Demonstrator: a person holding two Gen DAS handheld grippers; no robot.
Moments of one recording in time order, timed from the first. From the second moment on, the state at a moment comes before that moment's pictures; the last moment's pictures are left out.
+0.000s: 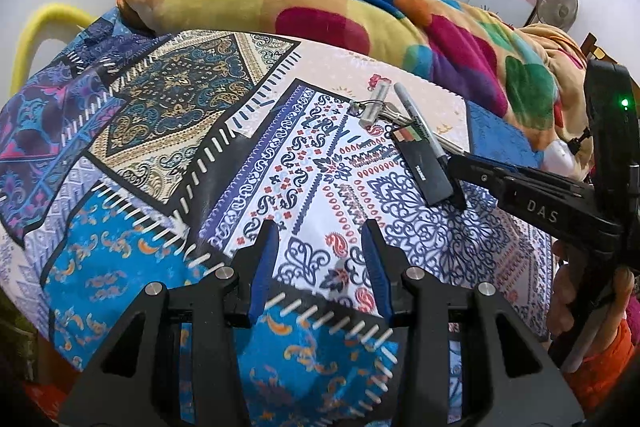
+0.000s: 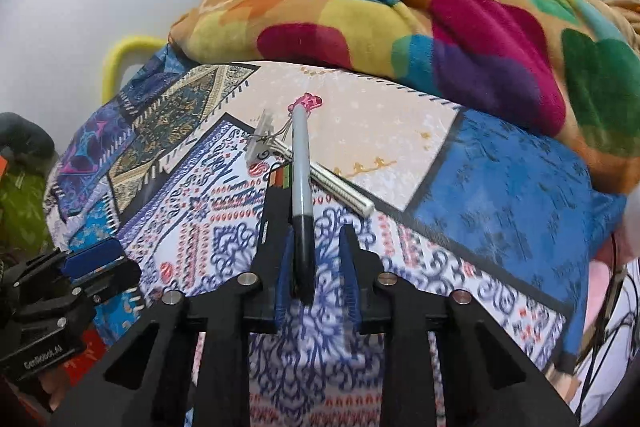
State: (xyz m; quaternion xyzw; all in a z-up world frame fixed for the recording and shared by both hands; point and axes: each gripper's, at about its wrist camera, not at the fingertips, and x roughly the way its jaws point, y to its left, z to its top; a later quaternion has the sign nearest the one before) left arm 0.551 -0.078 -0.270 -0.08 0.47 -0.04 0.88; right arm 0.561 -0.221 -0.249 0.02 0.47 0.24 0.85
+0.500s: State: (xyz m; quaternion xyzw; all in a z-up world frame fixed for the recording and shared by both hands) left arm 0.569 -0.090 -0.276 -0.09 0.47 -0.05 0.88; right arm 0.577 -0.212 -0.253 0.01 0.47 0.24 0.85
